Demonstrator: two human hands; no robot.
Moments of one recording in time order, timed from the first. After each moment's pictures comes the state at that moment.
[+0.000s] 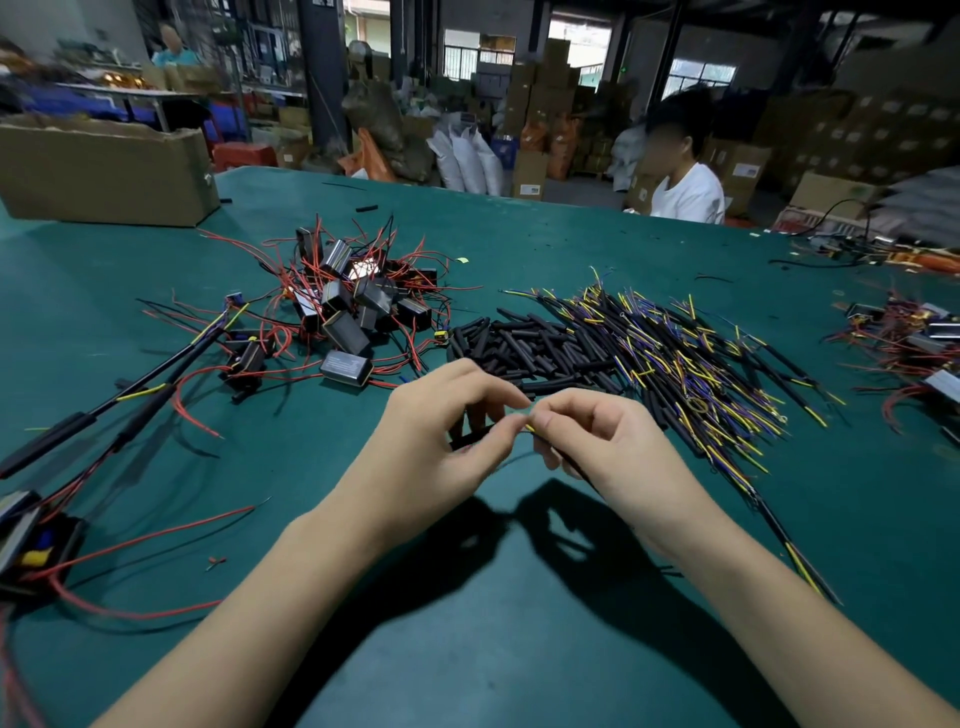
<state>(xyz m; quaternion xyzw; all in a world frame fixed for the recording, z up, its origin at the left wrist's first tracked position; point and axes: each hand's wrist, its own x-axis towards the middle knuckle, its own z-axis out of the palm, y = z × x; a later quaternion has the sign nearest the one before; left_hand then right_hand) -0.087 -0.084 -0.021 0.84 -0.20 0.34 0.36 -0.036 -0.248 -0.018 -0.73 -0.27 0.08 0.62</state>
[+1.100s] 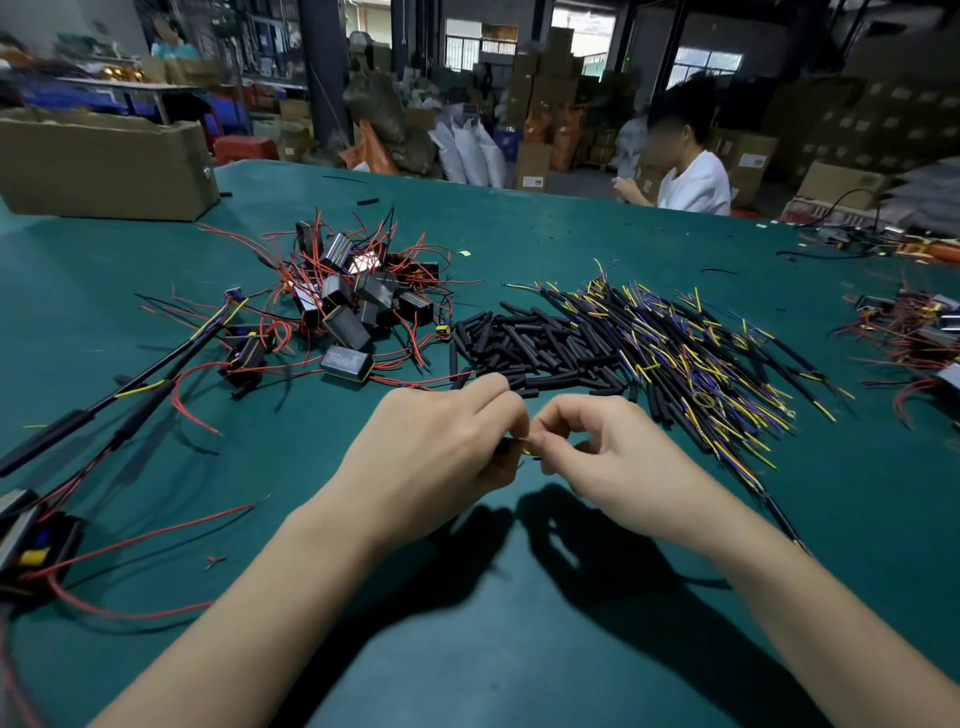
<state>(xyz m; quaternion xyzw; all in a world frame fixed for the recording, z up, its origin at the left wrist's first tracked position) -0.093 -0.083 -0.011 0.91 -0.21 0.35 0.04 -0.032 -0.252 -0.013 -0.83 -0.33 0.06 0.44</state>
